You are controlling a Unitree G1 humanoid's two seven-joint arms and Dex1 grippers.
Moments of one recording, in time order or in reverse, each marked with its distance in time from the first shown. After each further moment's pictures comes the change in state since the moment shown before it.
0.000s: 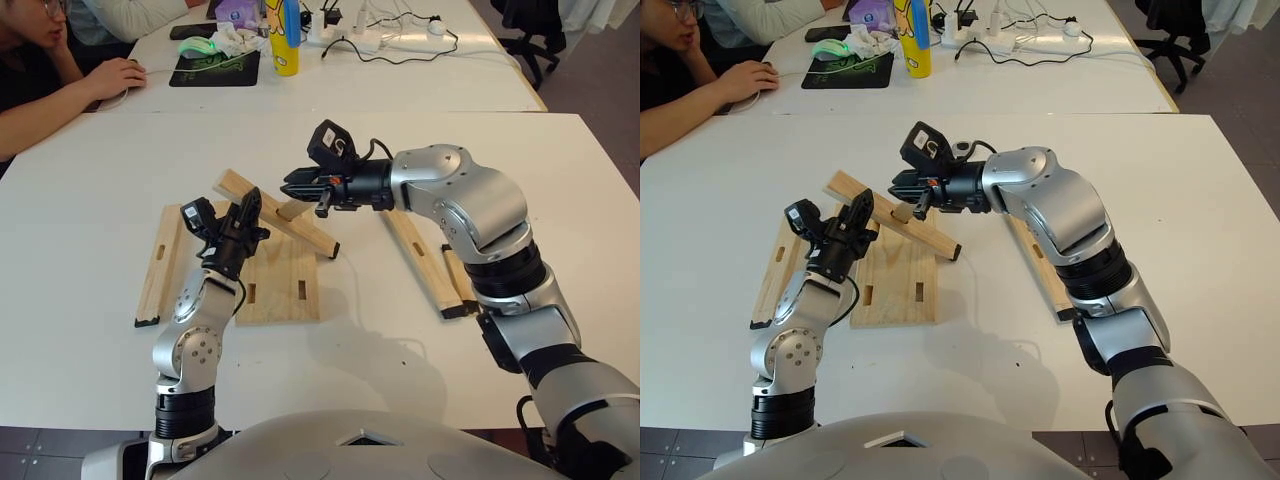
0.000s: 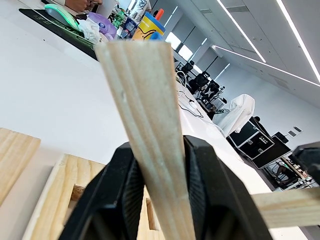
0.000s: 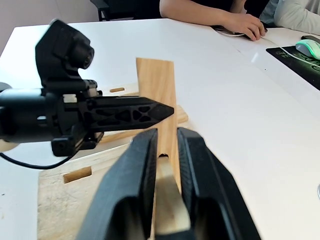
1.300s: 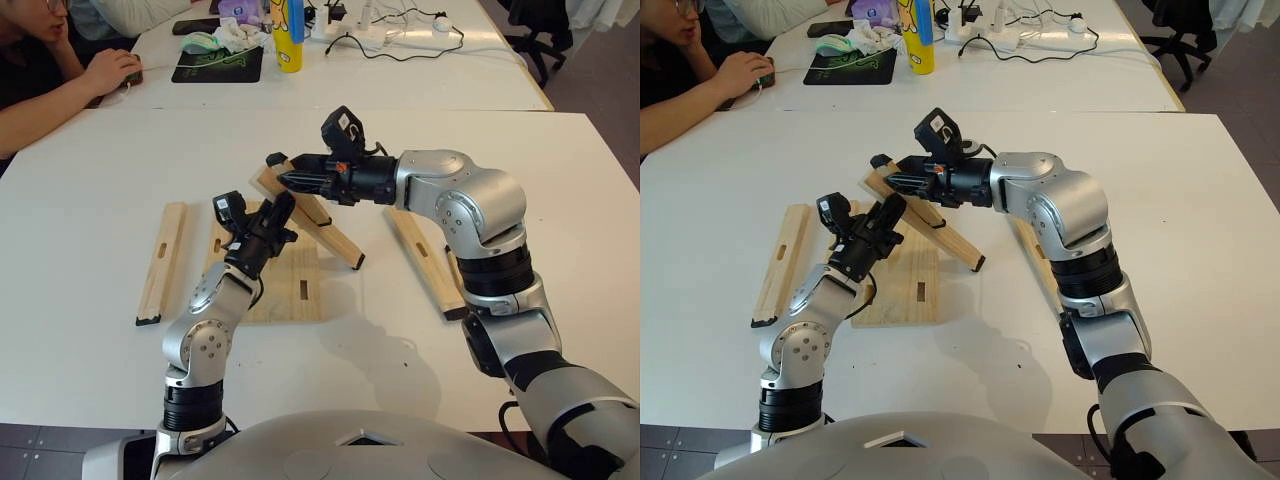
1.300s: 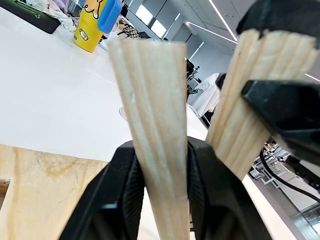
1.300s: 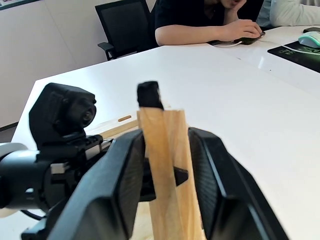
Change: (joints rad) left arm -0.043 -0.016 -0.035 -0.023 -0.018 0.115 -0.056; right arm 0.025 0.066 -0.148 0.070 0.088 0.004 -0.046
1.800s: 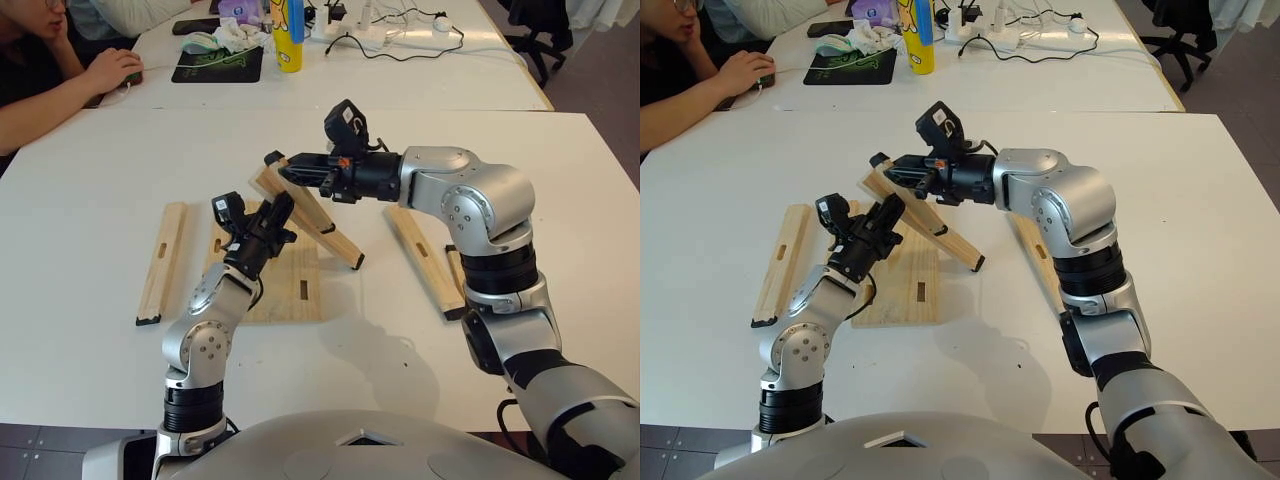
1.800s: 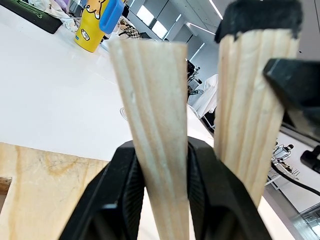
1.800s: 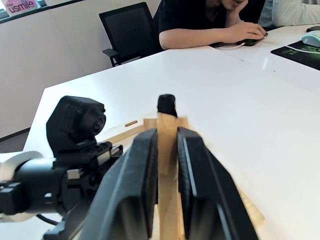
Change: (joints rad) left arm 0.006 -0.009 0.003 -0.005 0.001 0.001 0.000; right arm -0.020 0.008 -0.053 -0.017 0.054 0.042 -0.013
